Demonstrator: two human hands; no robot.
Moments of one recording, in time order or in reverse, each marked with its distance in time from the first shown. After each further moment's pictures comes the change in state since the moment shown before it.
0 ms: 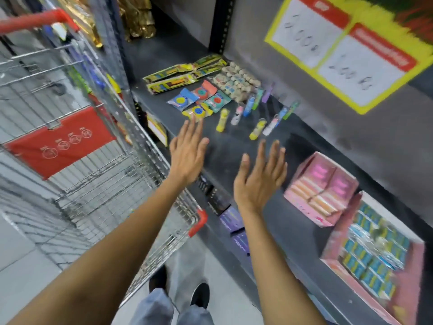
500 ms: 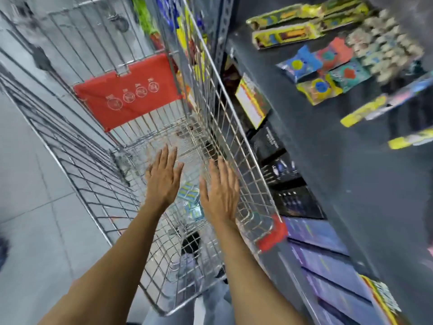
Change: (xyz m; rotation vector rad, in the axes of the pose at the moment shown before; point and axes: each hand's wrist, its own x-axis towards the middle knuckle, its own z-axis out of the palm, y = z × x) left_hand -0.114 -0.250 -0.021 0.202 -0.154 -0.521; right_hand -0.172 -0.113 0.170 0.124 -0.706 -0.301
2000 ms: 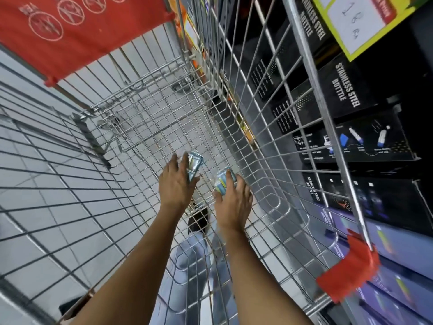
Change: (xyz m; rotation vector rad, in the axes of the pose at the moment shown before) left_hand 0.013 -0.079 0.165 0.121 -0.154 -0.127; right_hand -0.056 0.078 0.162 -0.110 -0.273 0.401
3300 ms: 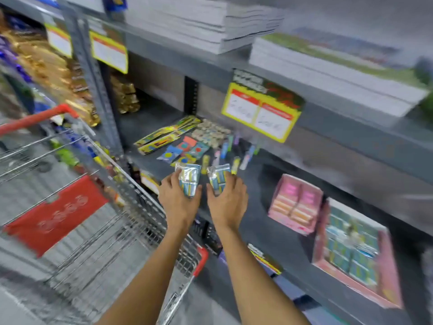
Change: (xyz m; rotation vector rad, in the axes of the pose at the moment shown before) left_hand -0.165 0.310 -0.265 -0.537 0.552 0.538; right_hand -0.065 0.019 -0.417 0.250 0.965 0.034
